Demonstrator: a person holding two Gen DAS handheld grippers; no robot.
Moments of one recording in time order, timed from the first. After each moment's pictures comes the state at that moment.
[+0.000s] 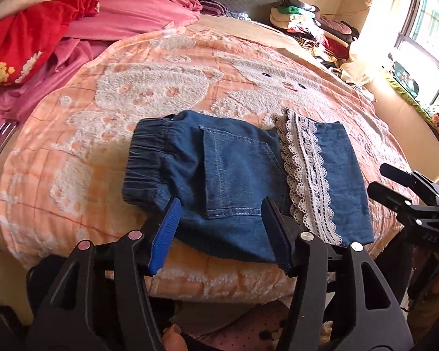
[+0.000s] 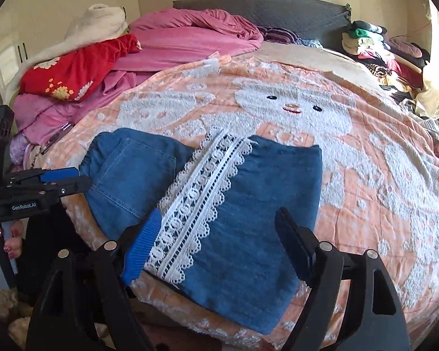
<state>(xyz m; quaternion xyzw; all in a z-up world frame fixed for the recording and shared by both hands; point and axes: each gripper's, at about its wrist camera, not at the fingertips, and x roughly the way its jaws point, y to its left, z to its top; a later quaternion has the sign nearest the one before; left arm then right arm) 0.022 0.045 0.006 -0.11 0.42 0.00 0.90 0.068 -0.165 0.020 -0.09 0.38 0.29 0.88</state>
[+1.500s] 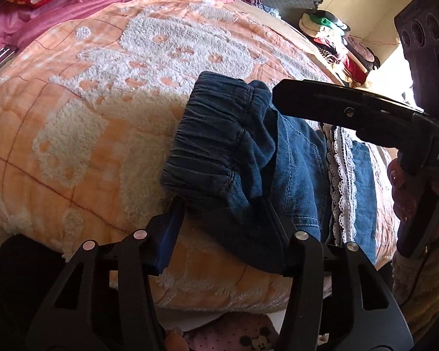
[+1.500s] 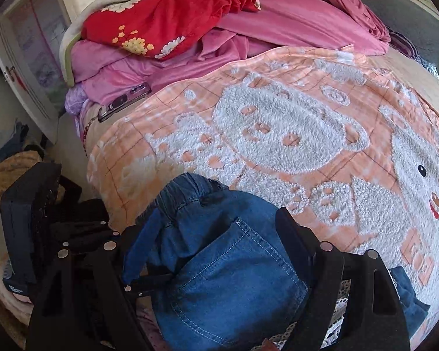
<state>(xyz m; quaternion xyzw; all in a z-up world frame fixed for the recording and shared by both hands) 0.036 0.103 -0.049 -0.23 0.45 0.01 0.86 0.142 0.037 0.005 -0.19 0.43 0.50 0.73</state>
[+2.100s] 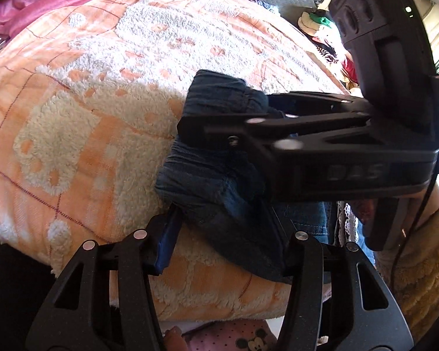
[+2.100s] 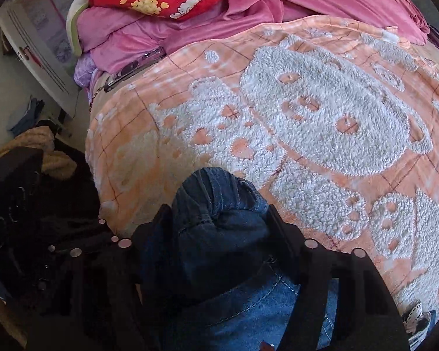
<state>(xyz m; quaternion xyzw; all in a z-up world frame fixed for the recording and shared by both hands) 0.040 0.111 -0.060 -0.25 0.45 -0.01 0.86 0.155 0.085 -0.052 -0.22 0.47 0.54 0.66</state>
